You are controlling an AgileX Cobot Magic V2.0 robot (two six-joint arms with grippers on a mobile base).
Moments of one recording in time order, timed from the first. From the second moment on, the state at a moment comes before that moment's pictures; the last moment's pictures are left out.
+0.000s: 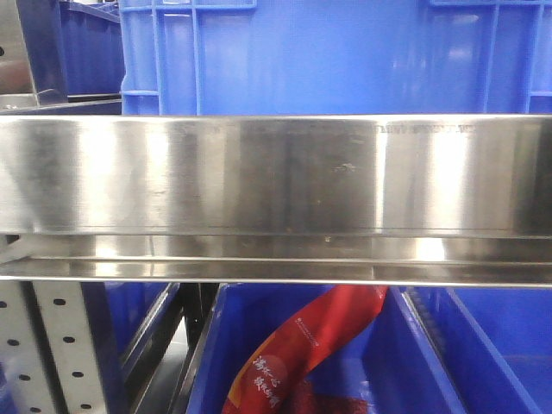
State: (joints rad) left arm -0.58 1.67 -1.86 -0.12 0.88 0.07; right arm 0.38 1.34 -1.49 0.28 0.77 -0.22
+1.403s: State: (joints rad) left arm -0.58 0.56 -0.56 -0.13 0.11 0.07; right arm 0.38 0.40 -0.52 0.27 0.37 -0.22
